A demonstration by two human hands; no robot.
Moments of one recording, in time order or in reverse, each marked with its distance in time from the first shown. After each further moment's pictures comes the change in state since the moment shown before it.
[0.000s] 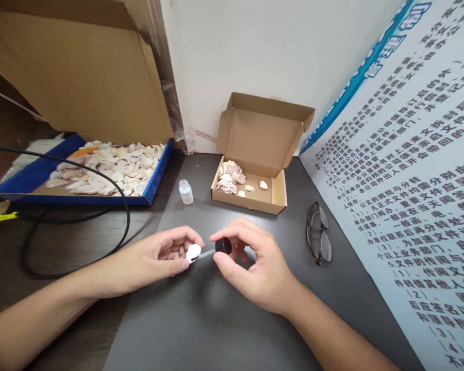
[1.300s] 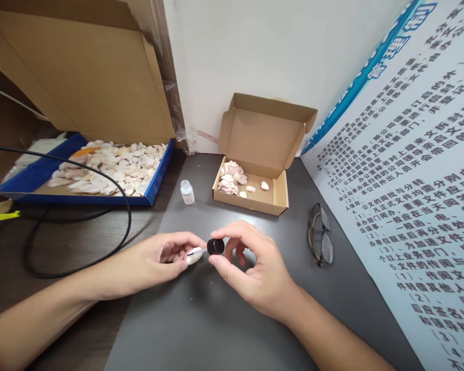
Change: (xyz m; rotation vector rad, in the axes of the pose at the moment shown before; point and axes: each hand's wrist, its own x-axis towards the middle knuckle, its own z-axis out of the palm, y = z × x) left_hand 0.000 -0.004 -0.001 0.148 0.037 -0.050; right_hand -0.005 0.004 0.009 0.049 0.047 -0.009
